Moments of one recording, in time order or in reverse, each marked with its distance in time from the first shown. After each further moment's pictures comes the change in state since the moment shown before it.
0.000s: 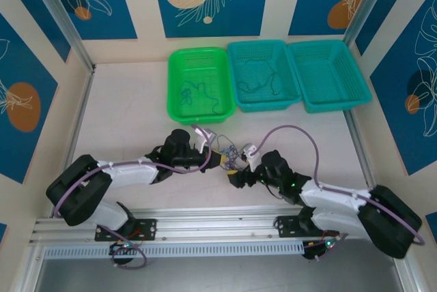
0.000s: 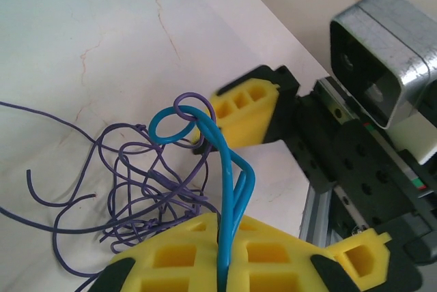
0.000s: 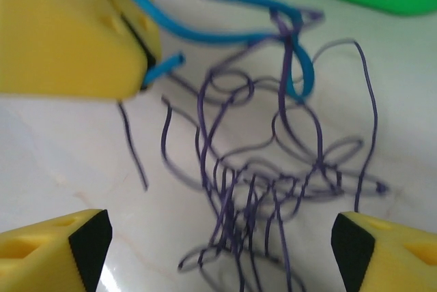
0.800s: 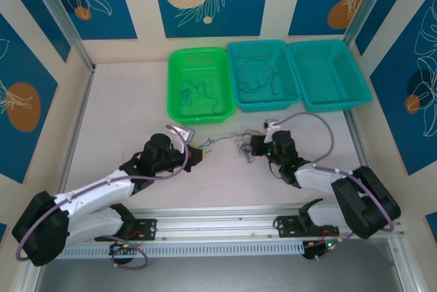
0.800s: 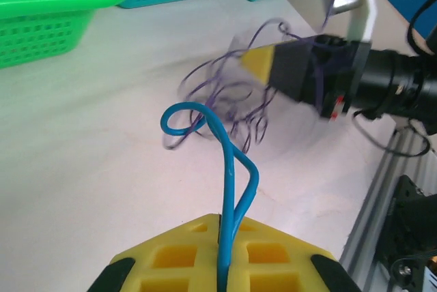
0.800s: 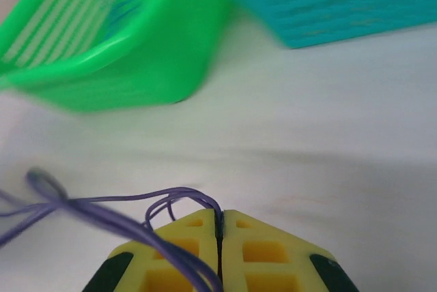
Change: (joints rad) left arm 0.051 -0.406 -0.091 -0.314 -0.262 -0.004; right arm -0.383 0.137 0.080 0.068 0.092 0.393
